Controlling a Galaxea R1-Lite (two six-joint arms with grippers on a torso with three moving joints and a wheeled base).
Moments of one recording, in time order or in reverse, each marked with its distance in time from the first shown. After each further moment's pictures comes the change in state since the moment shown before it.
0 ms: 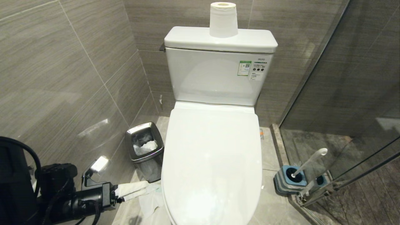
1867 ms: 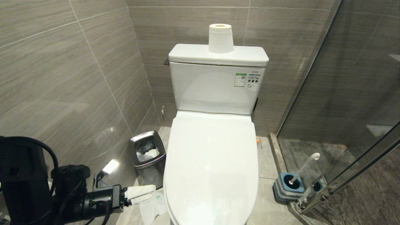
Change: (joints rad) left arm -0.050 0.076 -0.037 0.019 0.005 -0.002; right arm 0.000 0.000 0.000 0.000 0.001 0.000
